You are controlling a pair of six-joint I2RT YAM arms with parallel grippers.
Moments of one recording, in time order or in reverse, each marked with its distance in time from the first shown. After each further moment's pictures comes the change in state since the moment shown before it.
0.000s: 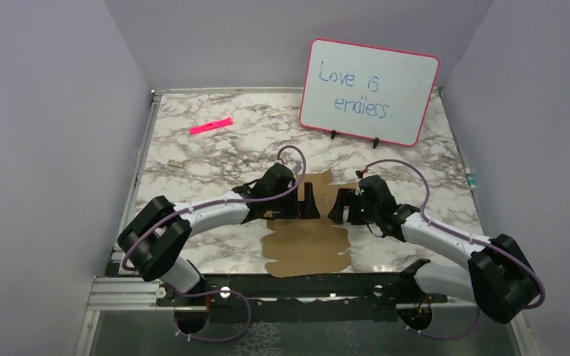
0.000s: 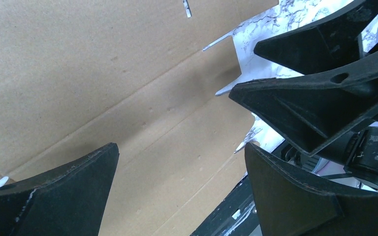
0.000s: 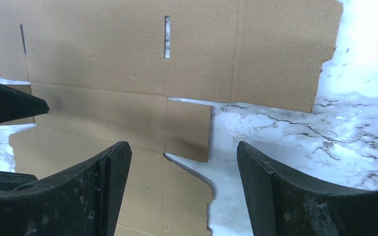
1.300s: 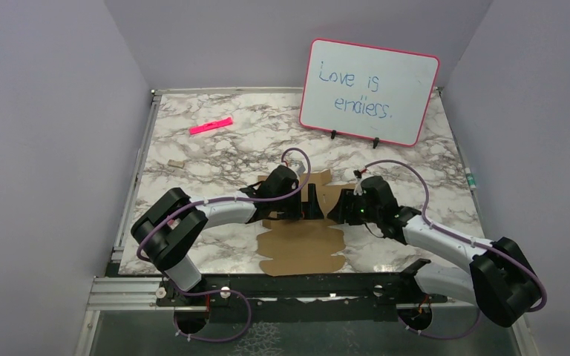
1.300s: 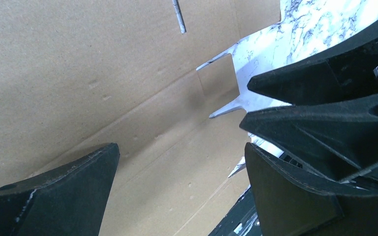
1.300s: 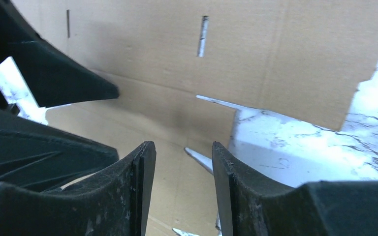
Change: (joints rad) left arm -0.001 0.111 -0.008 0.130 0.028 -0.019; right arm -0.006 -0.010 -0.035 0.111 -0.153 0.023
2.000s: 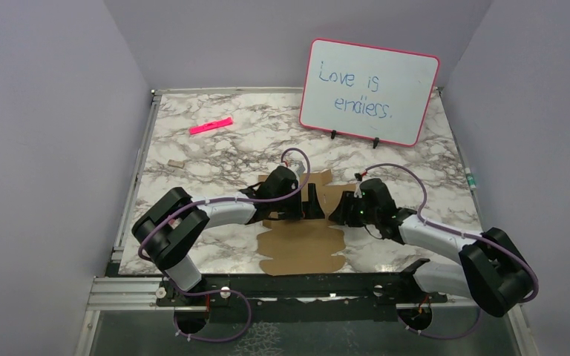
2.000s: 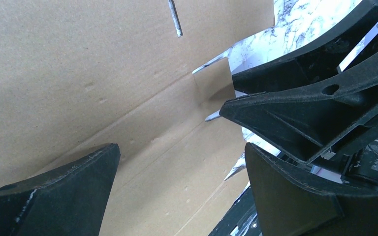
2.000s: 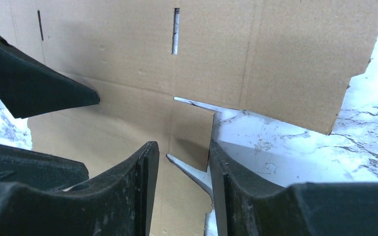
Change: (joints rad) left arm 0.000 0.009 -0.016 0.051 0.009 -0.019; right arm -0.008 0.080 -0.036 0.067 0.034 0.044
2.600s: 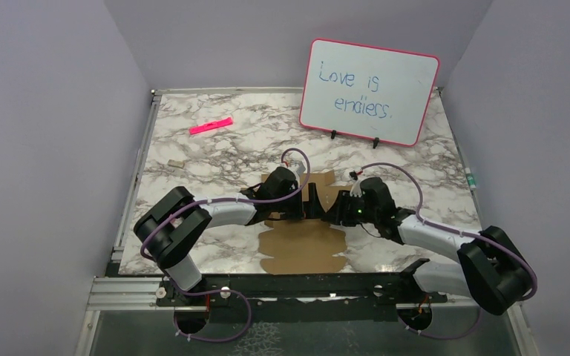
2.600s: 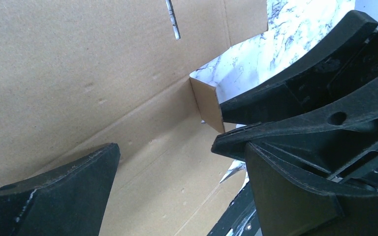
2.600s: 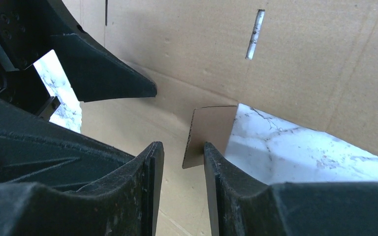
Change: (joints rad) left arm 0.001 0.013 -0.019 0.071 0.023 -0.026; right arm 0.003 -0.006 -0.009 0.089 -0.156 0.037
